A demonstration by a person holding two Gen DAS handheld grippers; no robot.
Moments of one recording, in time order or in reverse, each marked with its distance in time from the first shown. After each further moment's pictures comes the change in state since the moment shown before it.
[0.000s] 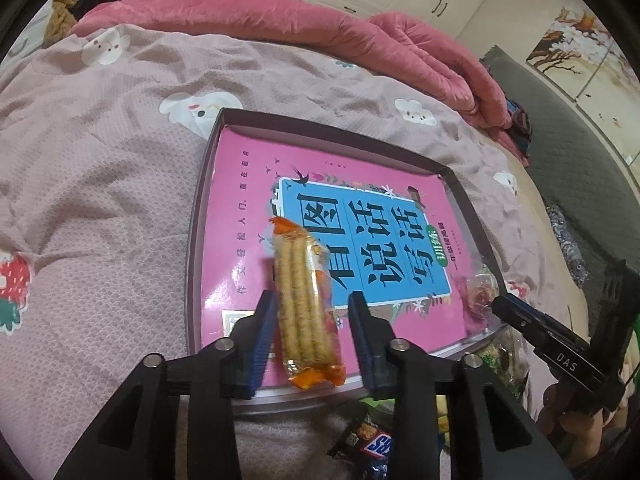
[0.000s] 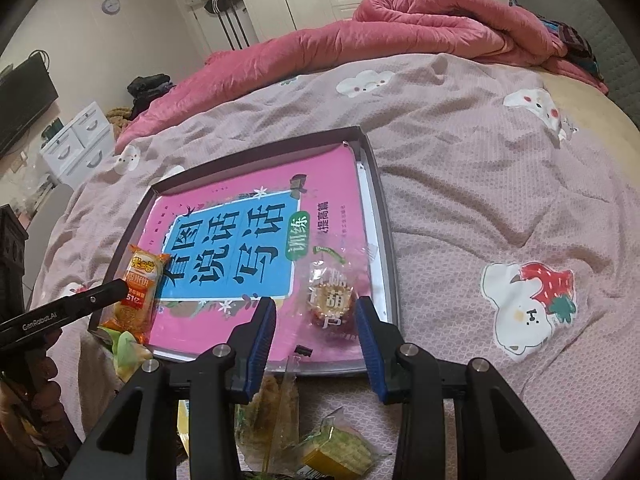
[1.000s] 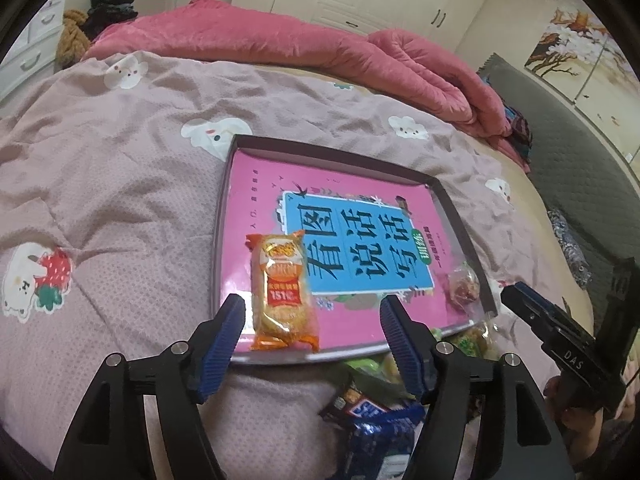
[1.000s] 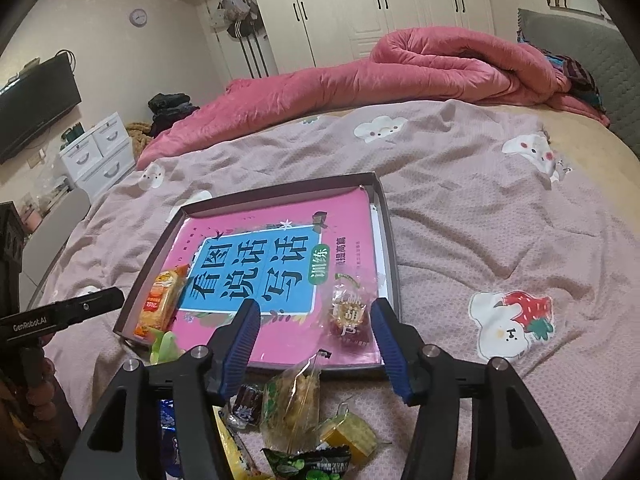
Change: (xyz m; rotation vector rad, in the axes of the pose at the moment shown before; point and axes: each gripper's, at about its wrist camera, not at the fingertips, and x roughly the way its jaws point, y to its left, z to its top) left arm -0.047 -0.012 -0.014 0.019 -0.053 0.037; right arm -0.043 0.013 -0.003 -0.058 -0.124 0.016
